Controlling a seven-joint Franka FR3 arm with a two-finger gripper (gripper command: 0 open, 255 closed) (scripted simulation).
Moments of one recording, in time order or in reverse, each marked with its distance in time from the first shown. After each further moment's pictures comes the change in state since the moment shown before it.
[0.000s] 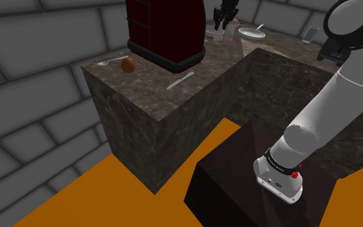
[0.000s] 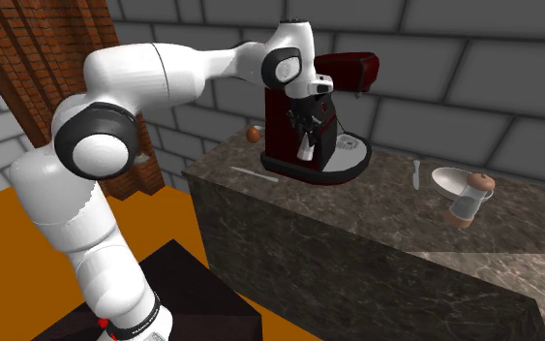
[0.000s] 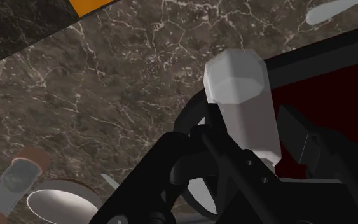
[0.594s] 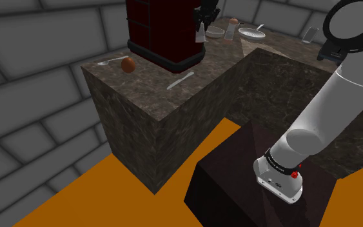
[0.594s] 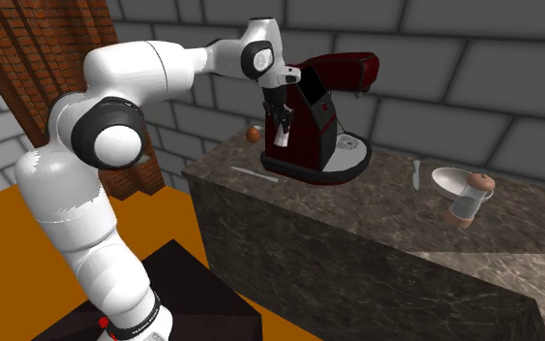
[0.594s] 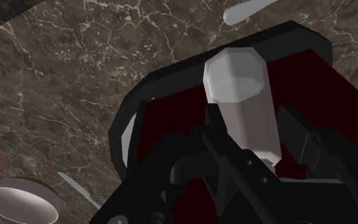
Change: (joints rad) arm 0.110 0.022 0.103 0.032 -0.048 -0.019 0.220
